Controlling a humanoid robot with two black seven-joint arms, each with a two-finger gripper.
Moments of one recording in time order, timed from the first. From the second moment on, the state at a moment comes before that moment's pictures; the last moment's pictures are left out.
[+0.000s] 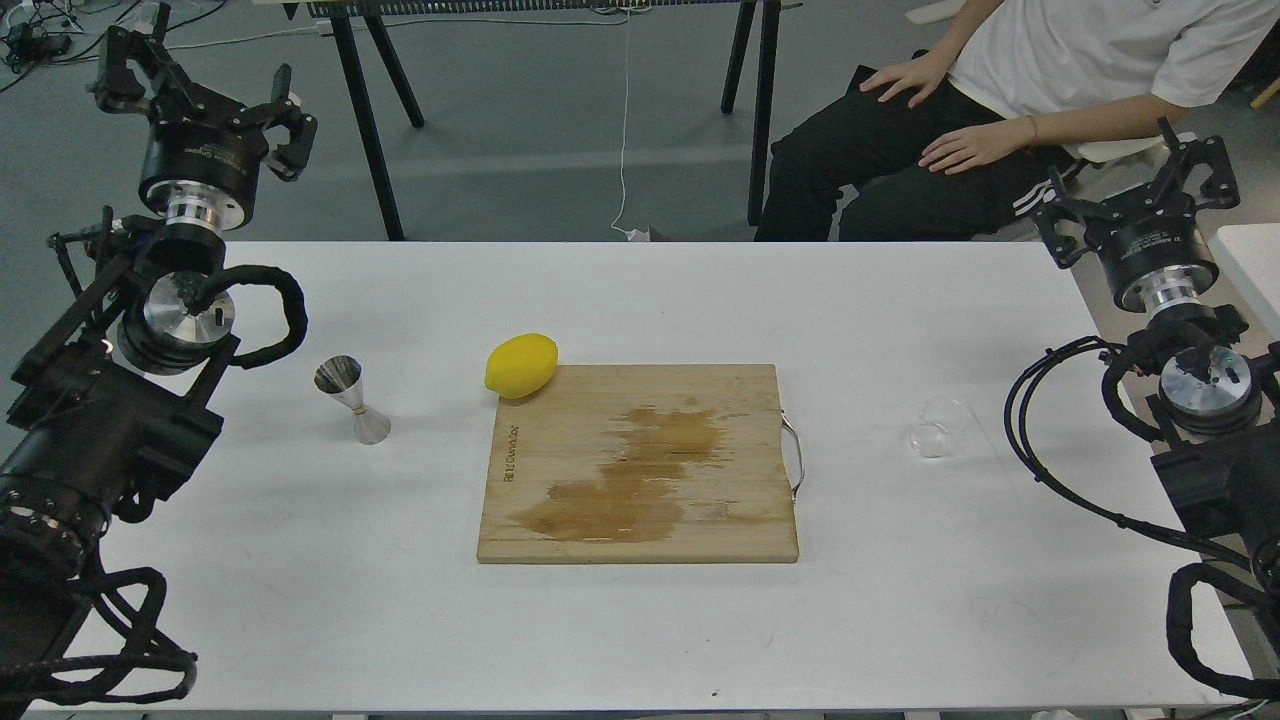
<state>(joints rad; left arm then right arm) -0.84 0.19 -1.02 -0.61 0.02 -0.27 -0.35 0.57 -0.33 1.41 0.54 -0.07 0.49 0.11</state>
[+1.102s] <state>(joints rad) -0.29 0.88 -0.90 -1.43 0.64 -0.11 -0.36 0.52 -0.35 1.42 0.55 -0.06 0.49 0.11</state>
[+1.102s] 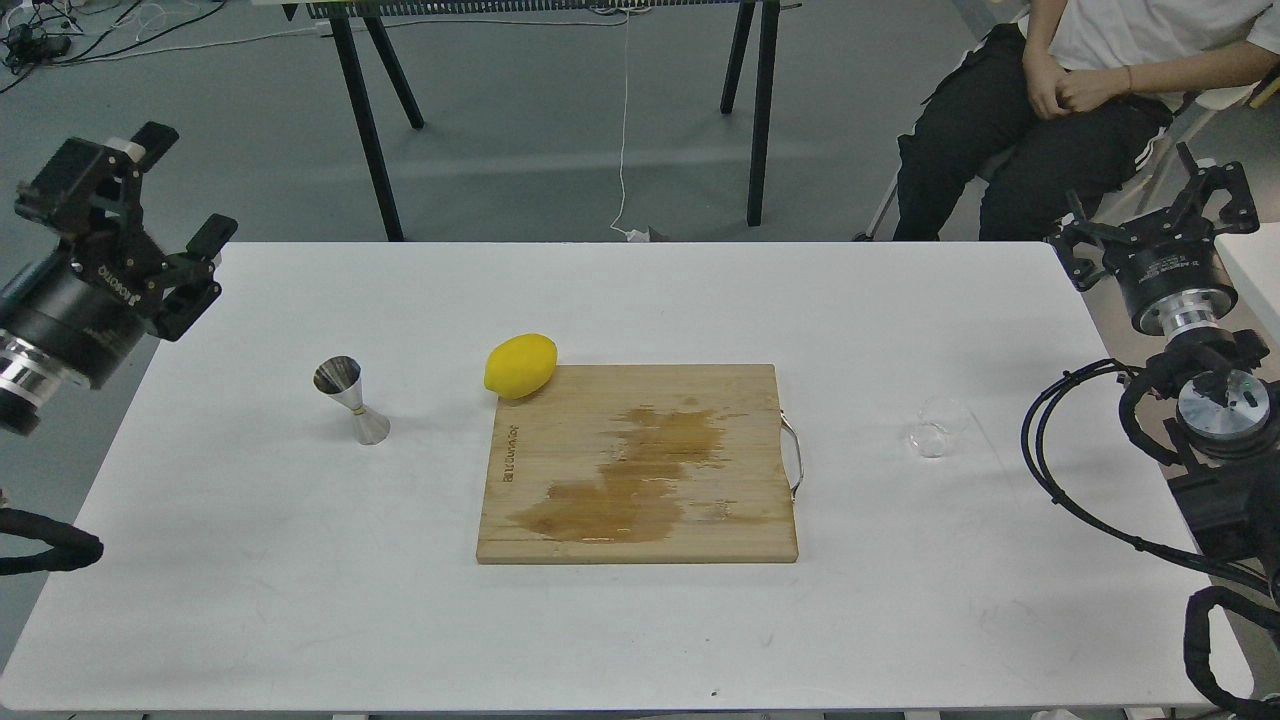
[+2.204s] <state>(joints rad) -0.34 0.41 -0.73 -0.76 2.17 0.30 -0.23 0.51 -0.36 1.42 0.56 -0.06 0.49 0.11</state>
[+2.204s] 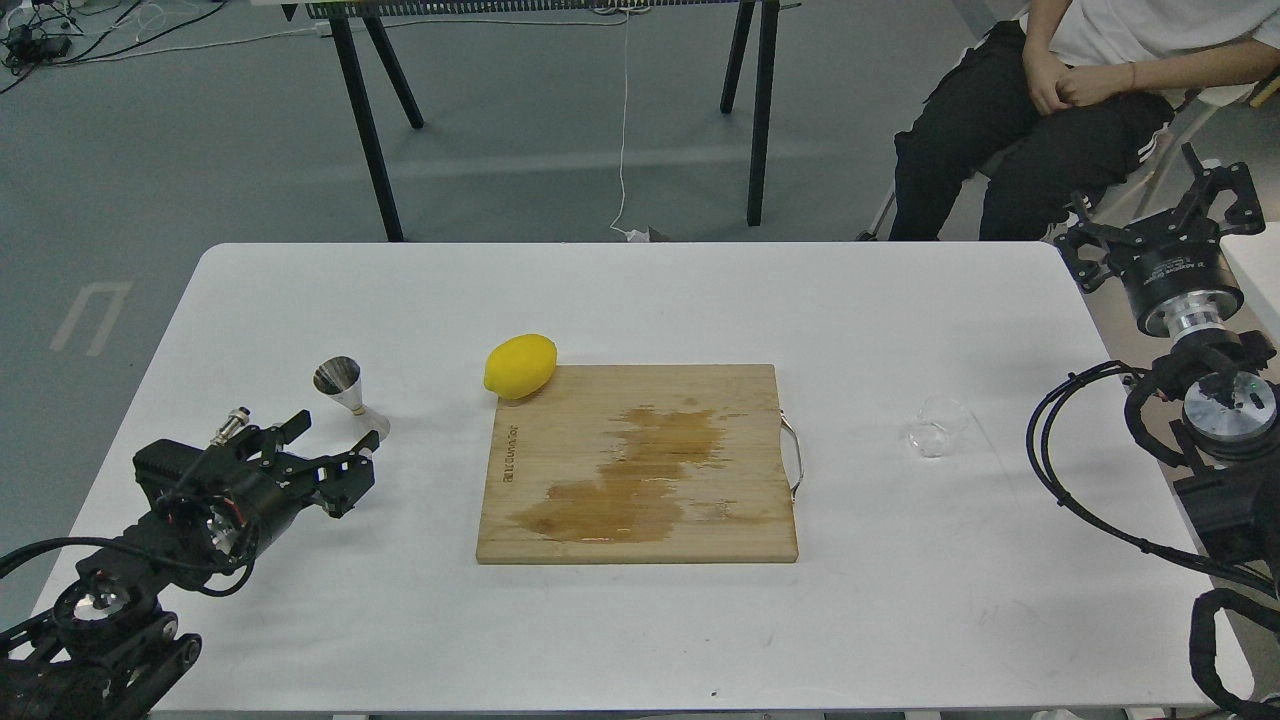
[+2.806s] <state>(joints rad) -0.44 0.26 -0.74 -0.55 2.17 0.34 -0.23 0.51 -0.36 1.41 0.55 -0.06 0.49 0.11</state>
